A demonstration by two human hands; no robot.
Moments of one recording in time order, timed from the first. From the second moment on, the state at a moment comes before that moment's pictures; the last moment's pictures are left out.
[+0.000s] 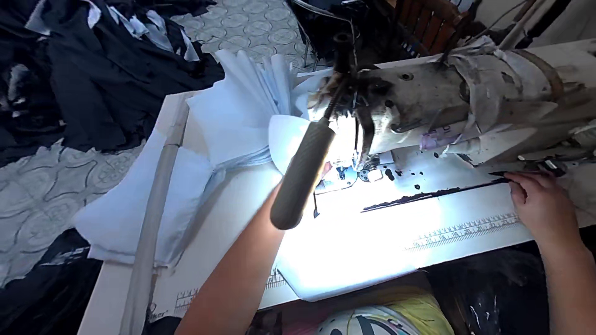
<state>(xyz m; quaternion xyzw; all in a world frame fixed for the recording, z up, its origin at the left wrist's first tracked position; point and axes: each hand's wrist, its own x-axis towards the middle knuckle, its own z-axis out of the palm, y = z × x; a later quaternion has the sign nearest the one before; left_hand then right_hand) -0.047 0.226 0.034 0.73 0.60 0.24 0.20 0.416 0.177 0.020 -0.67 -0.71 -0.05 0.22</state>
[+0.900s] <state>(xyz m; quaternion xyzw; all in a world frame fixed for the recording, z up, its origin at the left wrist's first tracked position) -0.038 0.208 0.085 0.75 0.61 0.08 0.24 0.403 0.185 0.025 -0.63 -0.75 0.00 0.22</state>
